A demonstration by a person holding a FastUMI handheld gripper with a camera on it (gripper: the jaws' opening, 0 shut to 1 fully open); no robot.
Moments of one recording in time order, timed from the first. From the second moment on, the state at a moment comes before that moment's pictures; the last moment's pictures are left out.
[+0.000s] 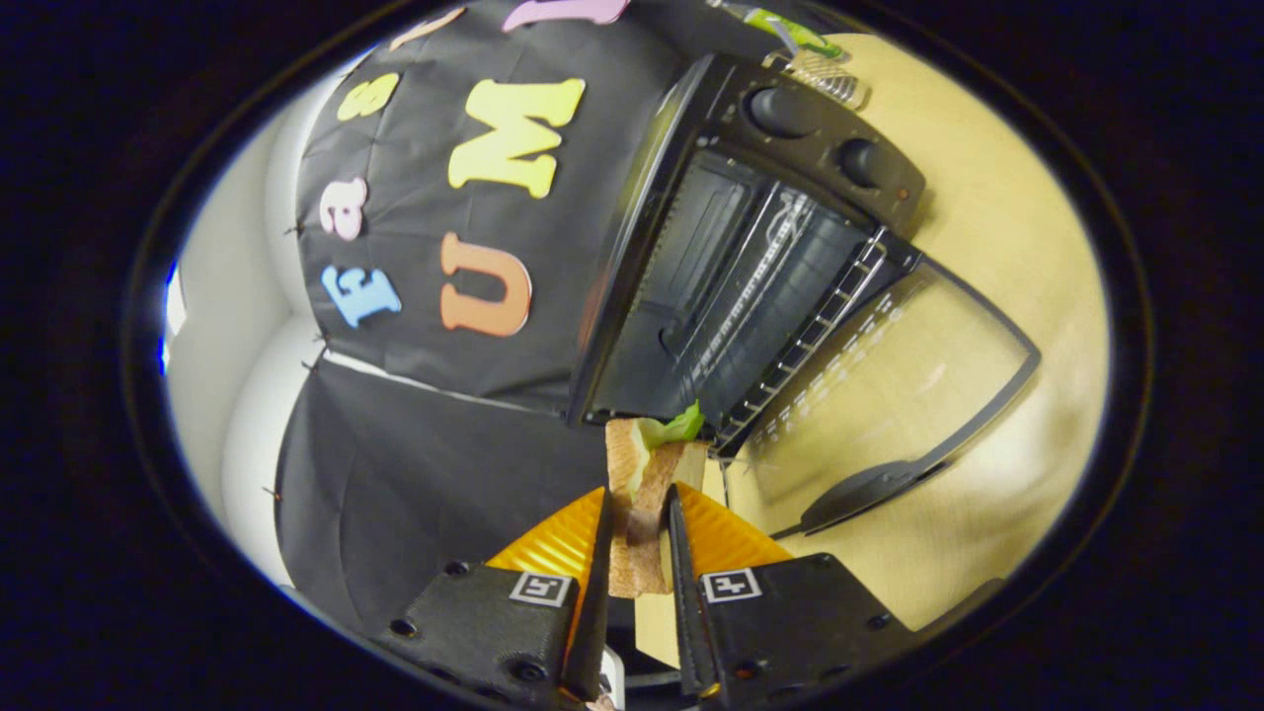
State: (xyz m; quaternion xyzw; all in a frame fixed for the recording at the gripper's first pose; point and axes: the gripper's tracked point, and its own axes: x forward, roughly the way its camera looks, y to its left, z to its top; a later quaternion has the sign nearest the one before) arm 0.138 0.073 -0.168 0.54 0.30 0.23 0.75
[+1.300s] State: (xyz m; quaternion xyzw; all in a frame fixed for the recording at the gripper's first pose) arm 0.263 0.056 -0.203 0.48 0.20 0.07 0.85
